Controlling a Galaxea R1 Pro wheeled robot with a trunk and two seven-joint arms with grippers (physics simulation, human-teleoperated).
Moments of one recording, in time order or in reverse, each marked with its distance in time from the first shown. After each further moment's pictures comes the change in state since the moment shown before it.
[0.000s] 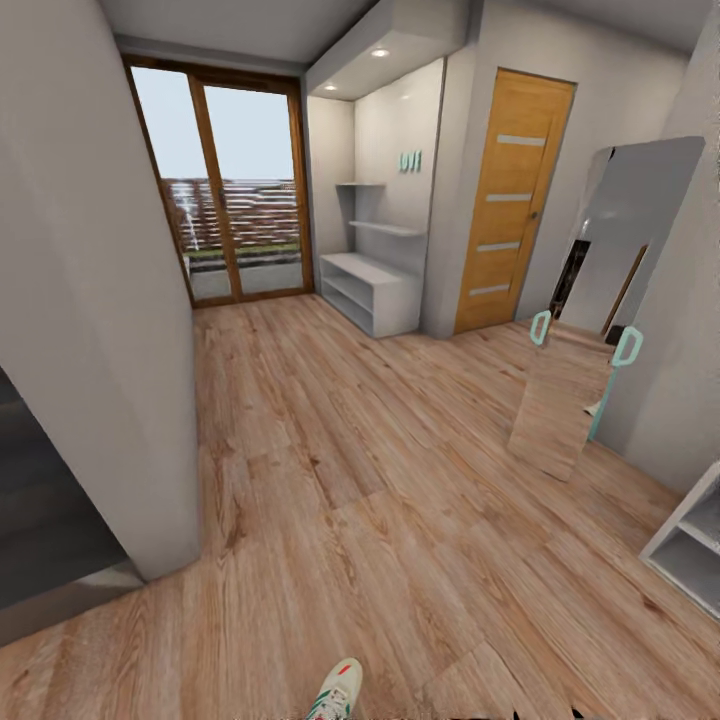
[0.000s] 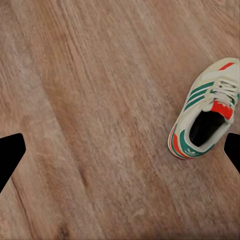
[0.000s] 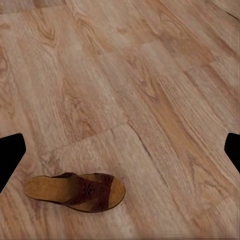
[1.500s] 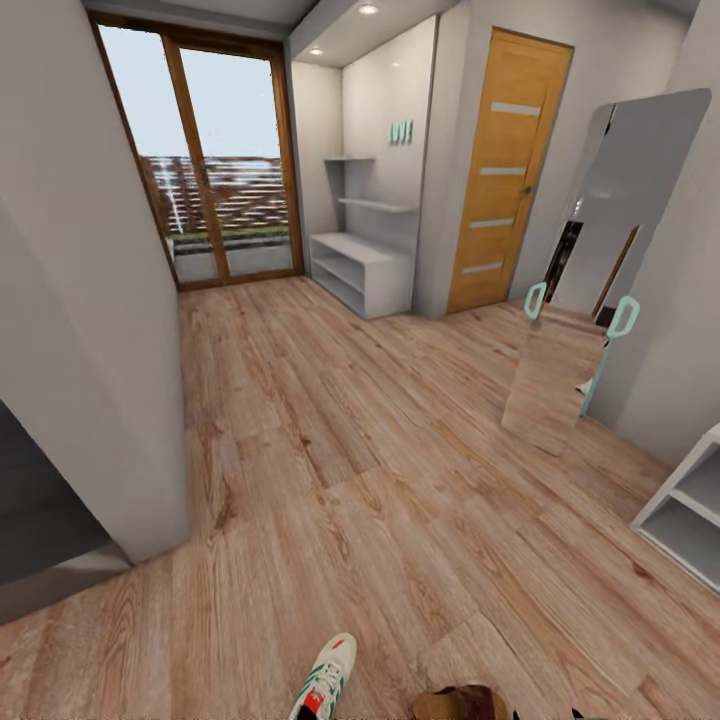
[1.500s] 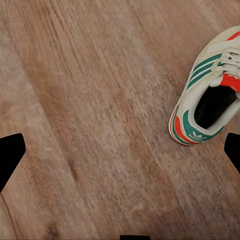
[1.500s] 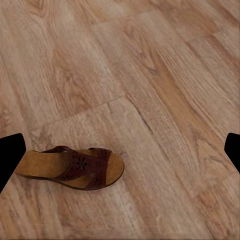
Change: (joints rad) left arm 0.000 0.000 0.000 -0.002 -0.001 0.000 0.001; right arm 0.000 0.001 0.000 0.000 0.001 0.000 0.000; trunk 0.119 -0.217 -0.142
